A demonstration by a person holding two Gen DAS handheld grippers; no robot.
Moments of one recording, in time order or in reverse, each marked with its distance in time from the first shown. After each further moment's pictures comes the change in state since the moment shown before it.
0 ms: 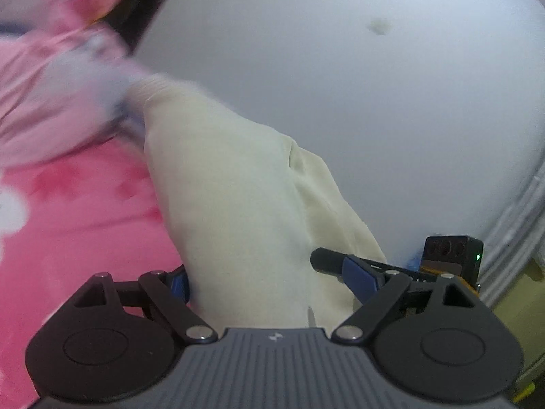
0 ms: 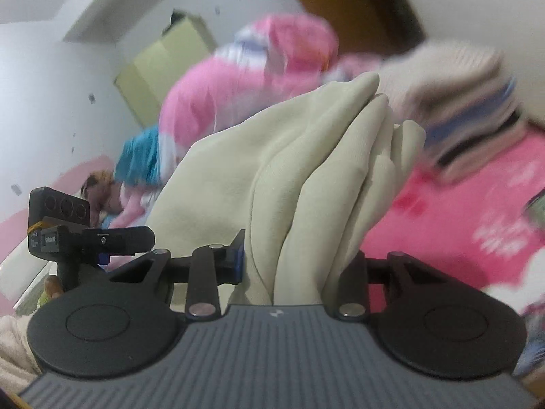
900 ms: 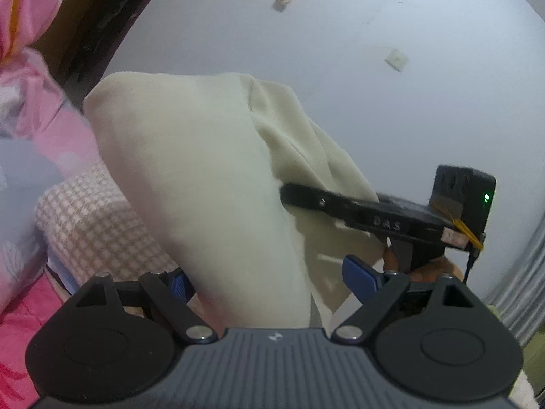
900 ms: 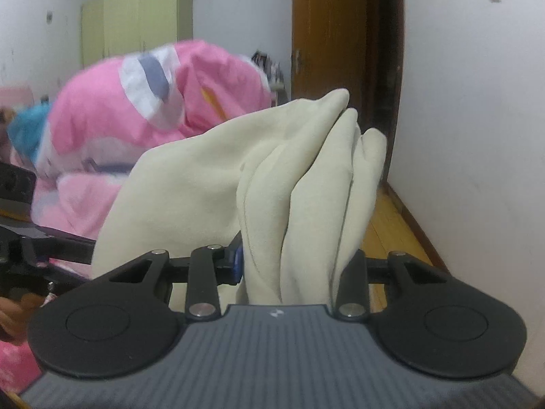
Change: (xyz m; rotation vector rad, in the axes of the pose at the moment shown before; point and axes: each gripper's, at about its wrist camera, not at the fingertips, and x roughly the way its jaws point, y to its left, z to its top) left arm 0.223 0.126 0.213 -0.052 -0.071 -0.062; right arm 0.230 -0.151 0.317 -0.446 0.105 -0.257
